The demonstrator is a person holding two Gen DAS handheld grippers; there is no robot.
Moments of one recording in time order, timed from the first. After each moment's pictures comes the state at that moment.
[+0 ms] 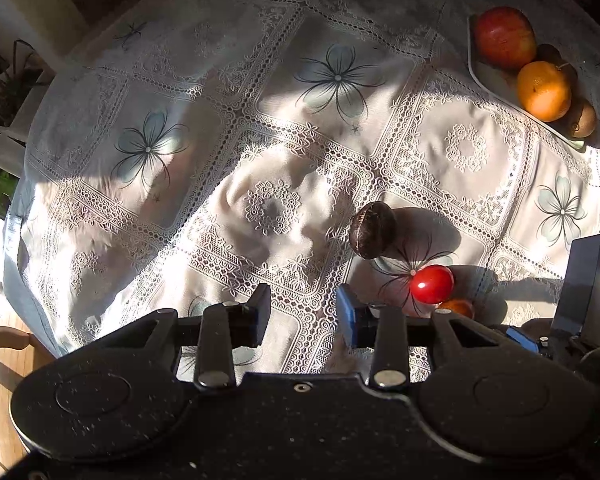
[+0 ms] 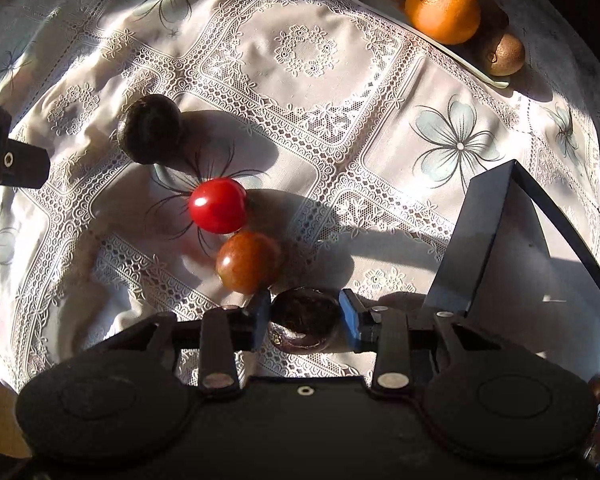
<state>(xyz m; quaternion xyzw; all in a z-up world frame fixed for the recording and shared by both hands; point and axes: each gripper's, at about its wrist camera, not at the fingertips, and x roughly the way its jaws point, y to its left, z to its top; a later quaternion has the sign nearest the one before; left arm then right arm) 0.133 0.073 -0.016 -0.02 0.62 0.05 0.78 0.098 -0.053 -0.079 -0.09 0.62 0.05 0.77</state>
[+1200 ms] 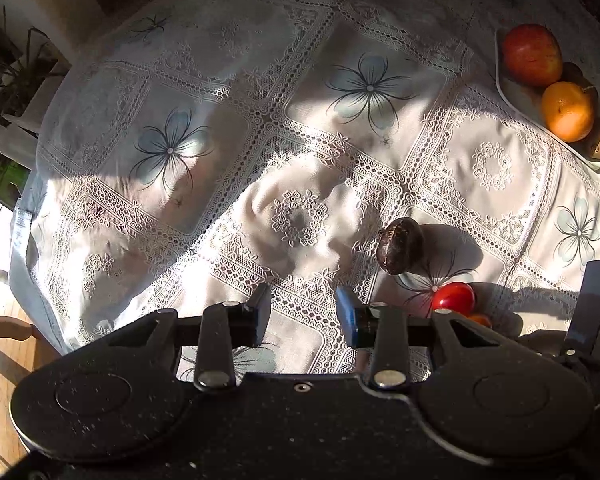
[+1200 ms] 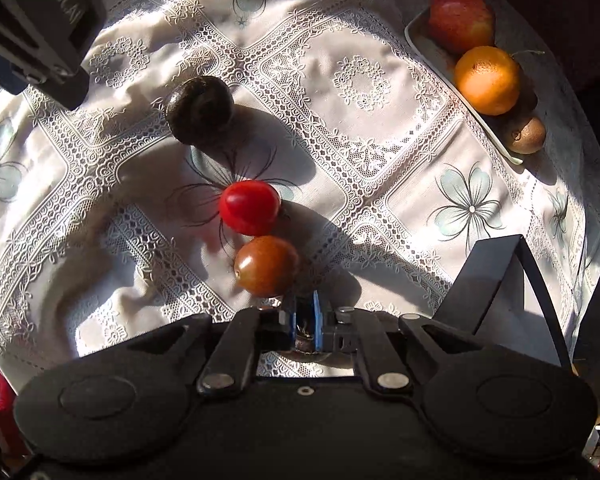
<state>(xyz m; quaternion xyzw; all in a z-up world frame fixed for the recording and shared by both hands) 0.139 0.092 -0.016 -0.04 0.62 0.07 0.78 0.084 -0.036 -0.070 -0.17 0.60 0.09 0.78</state>
